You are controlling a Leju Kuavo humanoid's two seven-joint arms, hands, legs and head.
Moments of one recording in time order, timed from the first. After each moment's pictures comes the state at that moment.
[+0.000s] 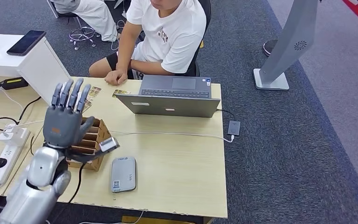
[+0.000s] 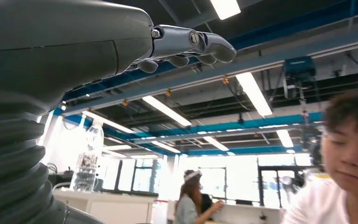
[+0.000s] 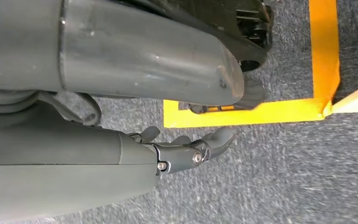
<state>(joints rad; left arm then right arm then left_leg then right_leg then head) -0.15 0.33 -0.23 -1.53 -1.36 0.50 0.08 -0.02 0.14 0.06 -0.18 -0.09 -0.13 -0.21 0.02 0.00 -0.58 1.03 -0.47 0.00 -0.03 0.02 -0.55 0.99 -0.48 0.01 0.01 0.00</state>
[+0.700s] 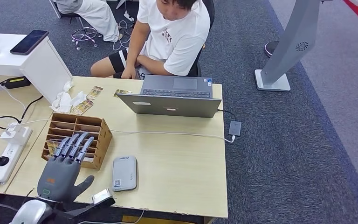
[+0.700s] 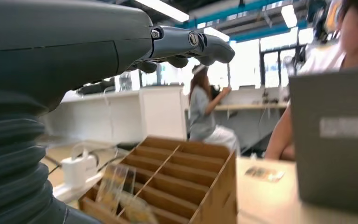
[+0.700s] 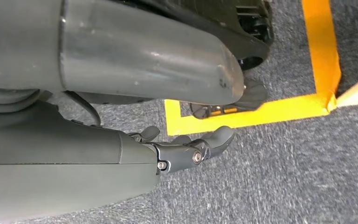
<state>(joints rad) 0.29 0.38 -0.20 -1.92 -1.19 0.11 0.19 -0.01 0.15 -0.01 -0.18 -0.11 -0.13 -0.22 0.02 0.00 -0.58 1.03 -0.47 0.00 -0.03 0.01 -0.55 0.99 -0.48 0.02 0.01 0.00</state>
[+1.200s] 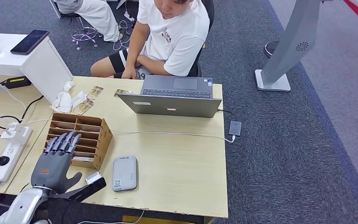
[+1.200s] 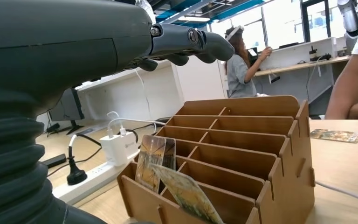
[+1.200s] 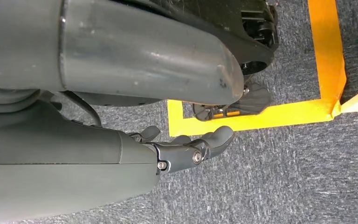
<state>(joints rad) 0.21 0.39 -0.12 -1.78 -1.17 0.00 0.21 -0.01 0.15 -0.01 -0.18 -0.08 -0.11 -0.20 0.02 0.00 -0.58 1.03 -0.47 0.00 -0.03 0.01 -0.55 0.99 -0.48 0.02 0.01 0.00</state>
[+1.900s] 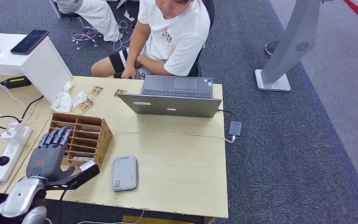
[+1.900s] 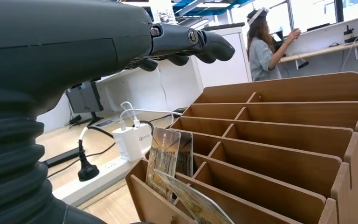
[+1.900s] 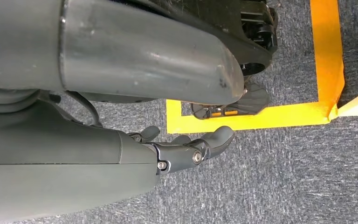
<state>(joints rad) 0.13 0.38 -0.06 -1.65 -1.15 -0.03 0.21 -0.01 0.14 -0.01 -0.18 -0.05 -0.09 -0.20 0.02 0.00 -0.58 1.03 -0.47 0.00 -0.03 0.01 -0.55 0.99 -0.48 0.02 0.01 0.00</state>
